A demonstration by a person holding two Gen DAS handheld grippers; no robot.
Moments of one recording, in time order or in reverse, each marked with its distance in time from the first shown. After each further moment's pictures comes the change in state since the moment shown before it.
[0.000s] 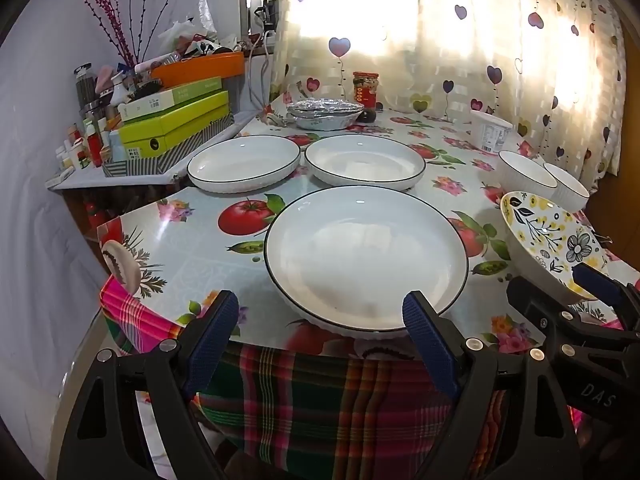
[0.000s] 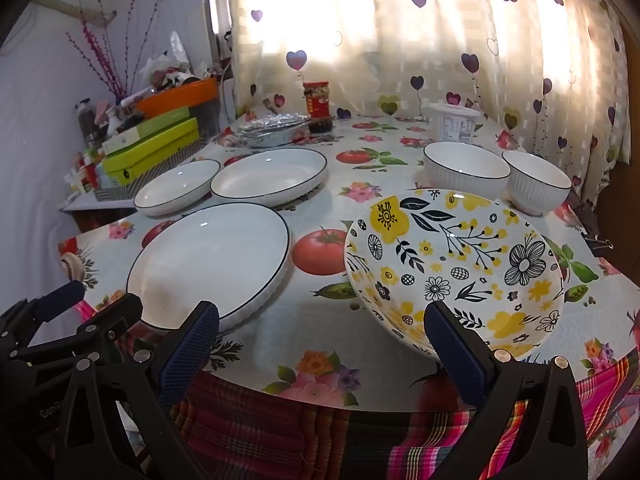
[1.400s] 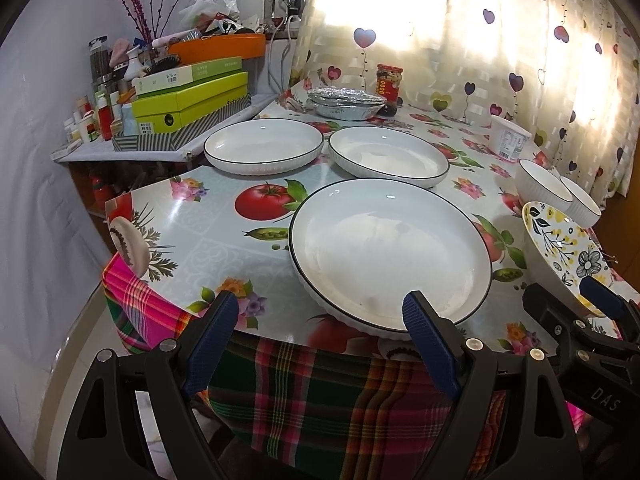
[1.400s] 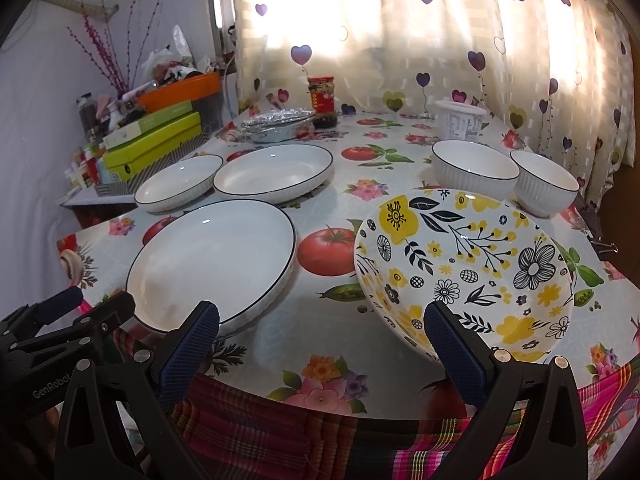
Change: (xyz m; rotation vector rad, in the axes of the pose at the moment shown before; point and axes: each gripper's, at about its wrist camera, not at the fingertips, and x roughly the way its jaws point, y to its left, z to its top) left arm 0.012 0.017 -0.001 -0.079 0.038 0.014; right arm 0.008 0.005 0.001 -0.011 0.010 0.003
